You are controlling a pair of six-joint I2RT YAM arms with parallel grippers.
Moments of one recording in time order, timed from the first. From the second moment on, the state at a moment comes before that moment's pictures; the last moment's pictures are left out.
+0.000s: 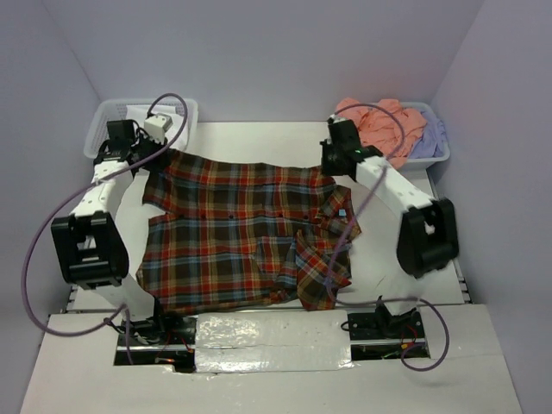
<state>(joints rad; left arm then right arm) 0.17 1.68 1.33 -0.38 0.41 0.35 0.32 1.77 1.41 -0.47 0.11 0.25</state>
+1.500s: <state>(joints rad) 0.23 1.28 0.87 -0.71 0.54 0.75 0.51 1.27 0.95 -0.35 -0.09 0.47</state>
